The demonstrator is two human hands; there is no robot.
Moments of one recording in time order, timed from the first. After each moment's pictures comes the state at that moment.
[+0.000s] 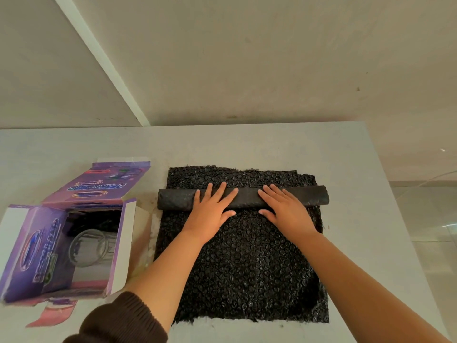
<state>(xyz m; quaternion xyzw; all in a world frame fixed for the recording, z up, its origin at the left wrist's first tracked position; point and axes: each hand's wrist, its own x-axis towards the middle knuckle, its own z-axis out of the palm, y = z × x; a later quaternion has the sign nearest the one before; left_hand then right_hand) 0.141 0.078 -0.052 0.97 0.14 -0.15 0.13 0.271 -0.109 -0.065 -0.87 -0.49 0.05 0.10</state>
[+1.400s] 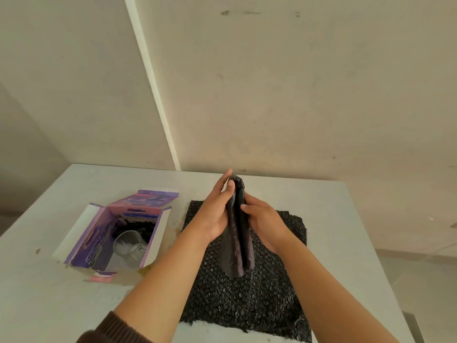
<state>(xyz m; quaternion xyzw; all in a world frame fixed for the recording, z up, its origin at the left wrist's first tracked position) 0.119 0.017 0.137 0.43 0.22 0.17 0.86 0.184 -0.093 0.133 -0.56 -0.26 0.44 0.65</state>
